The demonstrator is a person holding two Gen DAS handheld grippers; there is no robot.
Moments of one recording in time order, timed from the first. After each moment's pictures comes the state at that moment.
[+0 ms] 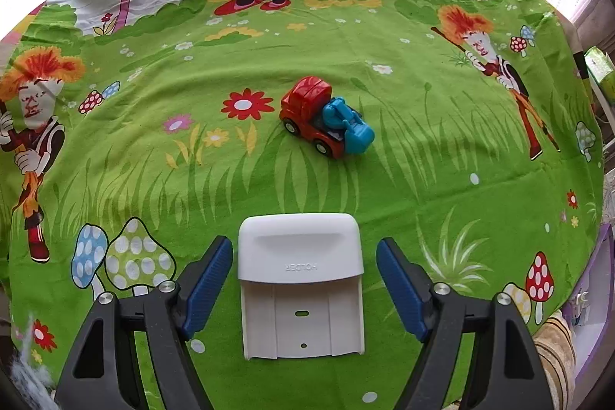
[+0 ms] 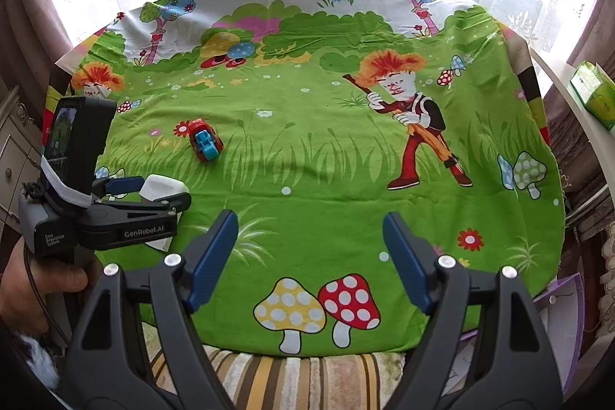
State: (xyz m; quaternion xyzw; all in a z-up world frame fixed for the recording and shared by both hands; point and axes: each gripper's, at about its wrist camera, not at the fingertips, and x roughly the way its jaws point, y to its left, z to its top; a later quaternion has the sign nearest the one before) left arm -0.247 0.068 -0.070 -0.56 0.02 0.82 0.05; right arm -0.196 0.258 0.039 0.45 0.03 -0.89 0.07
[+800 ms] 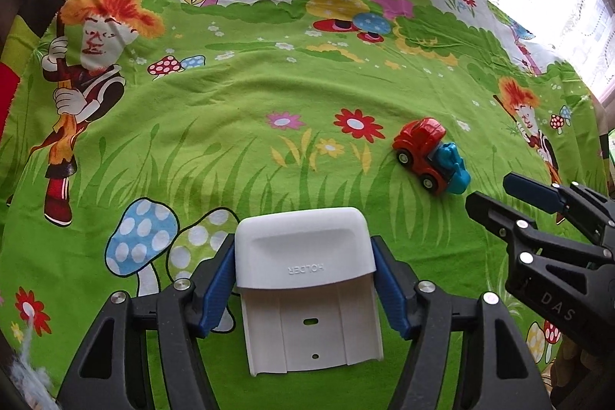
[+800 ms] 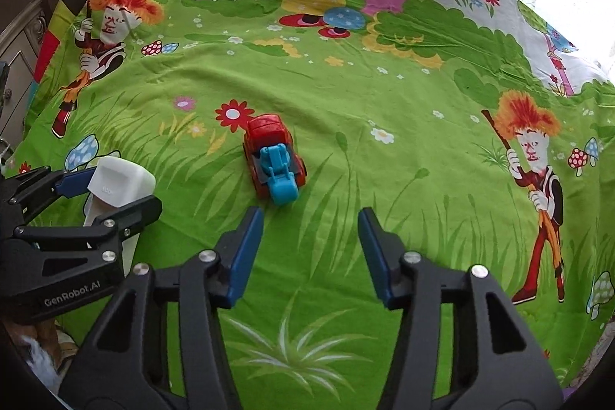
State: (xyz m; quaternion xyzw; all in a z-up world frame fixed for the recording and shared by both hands) left arm -0.241 -0.005 -0.069 -0.50 -0.08 0.86 -0.01; right arm -0.283 0.149 -0.043 0.47 0.13 -0.85 0.19
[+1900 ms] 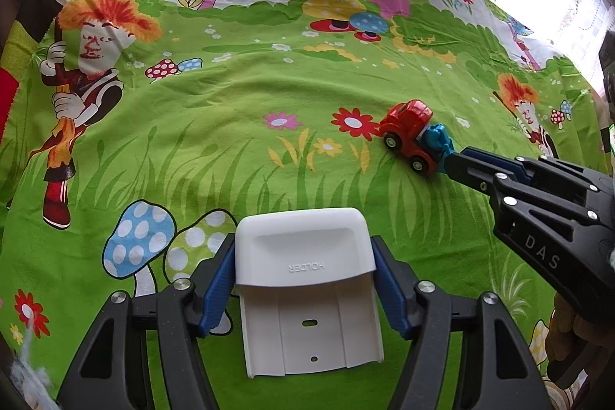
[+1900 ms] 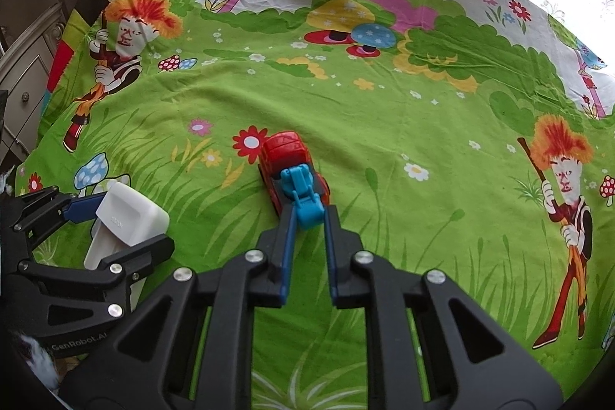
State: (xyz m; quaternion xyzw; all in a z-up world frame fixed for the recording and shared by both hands) left arm -0.242 -0.002 -0.072 -0.50 -0.07 0.86 -0.01; right arm -0.299 0.137 -0.050 0.44 0.12 -0.85 0.24
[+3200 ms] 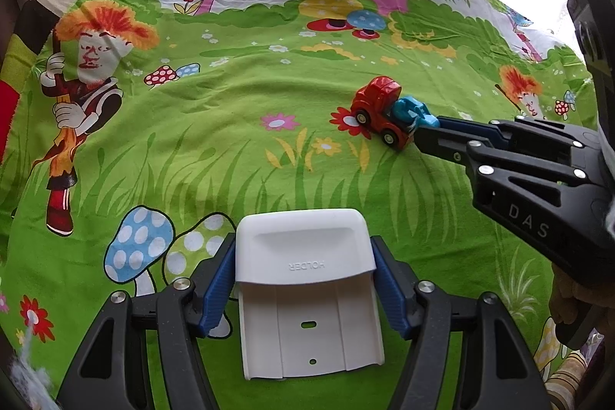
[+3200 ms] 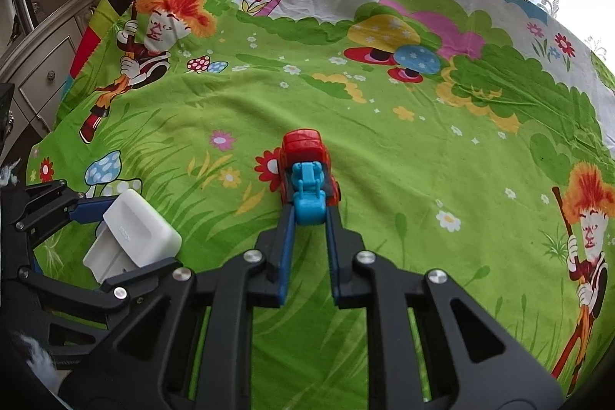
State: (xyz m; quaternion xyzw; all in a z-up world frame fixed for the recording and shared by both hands) left arm -0.244 0.003 -0.074 -0.50 -0.04 0.86 -0.02; right arm -0.311 0.120 -0.050 0.41 0.14 -0.85 0.31
